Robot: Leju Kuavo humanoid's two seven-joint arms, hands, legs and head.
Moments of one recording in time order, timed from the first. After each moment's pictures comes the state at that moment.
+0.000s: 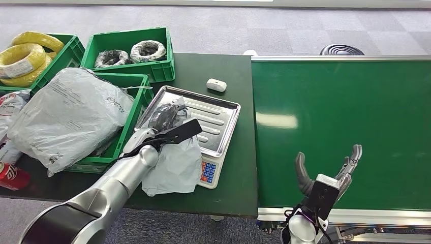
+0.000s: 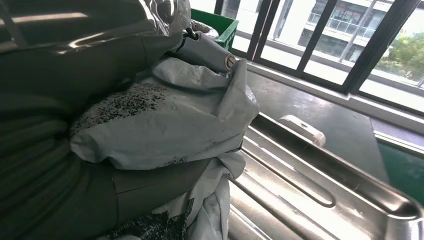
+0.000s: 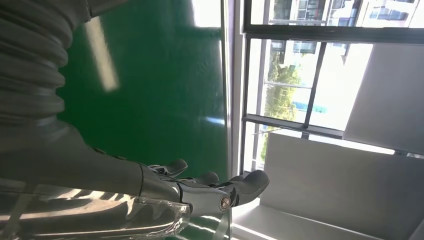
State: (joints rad) left arm -0.88 -0.18 -0.30 -0.43 -0.76 0.27 -0.36; right arm -0.04 0.36 -0.15 -1.34 0.47 -0.70 -0.70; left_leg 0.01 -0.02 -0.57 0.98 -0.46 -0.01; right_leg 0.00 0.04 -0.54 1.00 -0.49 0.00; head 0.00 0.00
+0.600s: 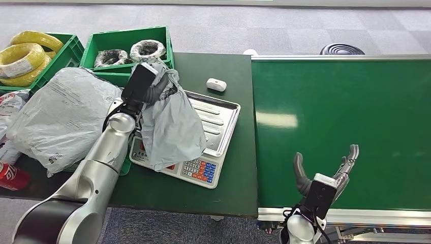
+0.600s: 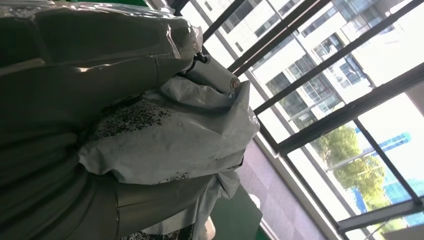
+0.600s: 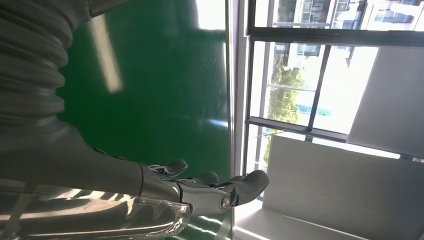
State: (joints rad) left arm -0.94 -0.17 -0.05 -0.69 -0.43 0.14 -0.46; right arm -0.04 0.36 -0.15 -1.32 0.47 -0.70 -0.70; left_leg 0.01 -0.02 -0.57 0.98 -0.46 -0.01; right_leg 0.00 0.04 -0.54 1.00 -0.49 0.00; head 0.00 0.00
